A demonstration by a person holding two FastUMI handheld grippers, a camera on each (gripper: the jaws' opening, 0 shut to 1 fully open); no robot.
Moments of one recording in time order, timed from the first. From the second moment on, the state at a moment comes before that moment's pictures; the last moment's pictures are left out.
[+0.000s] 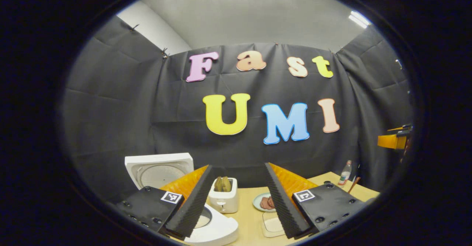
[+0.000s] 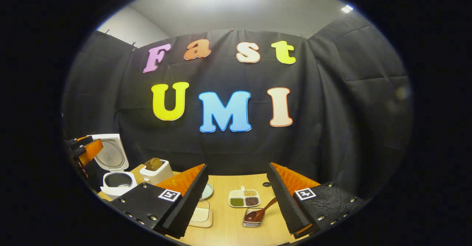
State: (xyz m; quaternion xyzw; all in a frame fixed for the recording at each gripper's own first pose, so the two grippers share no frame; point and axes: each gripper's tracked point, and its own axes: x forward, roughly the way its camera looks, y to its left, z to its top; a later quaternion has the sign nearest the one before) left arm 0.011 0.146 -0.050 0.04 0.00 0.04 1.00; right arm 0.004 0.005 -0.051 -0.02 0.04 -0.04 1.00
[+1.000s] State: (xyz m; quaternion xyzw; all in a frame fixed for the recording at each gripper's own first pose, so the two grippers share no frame) left arm 0.030 0.069 -0.062 0.05 0.00 0.05 1.00; right arm 0.062 -0.102 -0.147 0.04 0.11 -0.08 0.99
